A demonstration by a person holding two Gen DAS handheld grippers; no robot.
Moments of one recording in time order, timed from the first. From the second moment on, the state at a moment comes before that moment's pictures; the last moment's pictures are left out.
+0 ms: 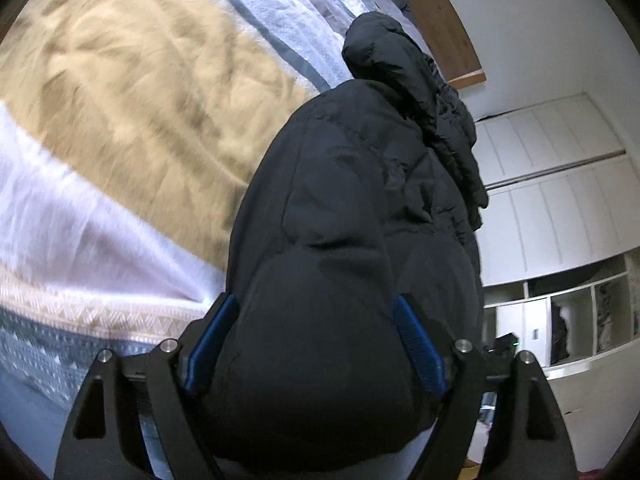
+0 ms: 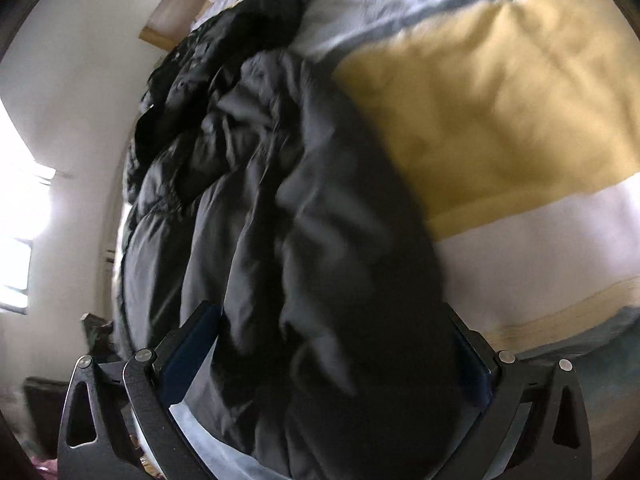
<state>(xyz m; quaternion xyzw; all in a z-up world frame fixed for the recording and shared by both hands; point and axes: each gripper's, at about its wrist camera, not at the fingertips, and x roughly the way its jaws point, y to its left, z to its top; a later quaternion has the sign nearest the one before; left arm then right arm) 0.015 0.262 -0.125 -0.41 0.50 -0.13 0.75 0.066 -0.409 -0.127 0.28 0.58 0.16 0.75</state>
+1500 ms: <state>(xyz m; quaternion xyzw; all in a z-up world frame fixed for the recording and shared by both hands) 0.016 0.250 -0.136 -0.50 0.45 -0.24 0.70 0.063 -0.411 -0.140 0.32 0.59 0.18 0.72</state>
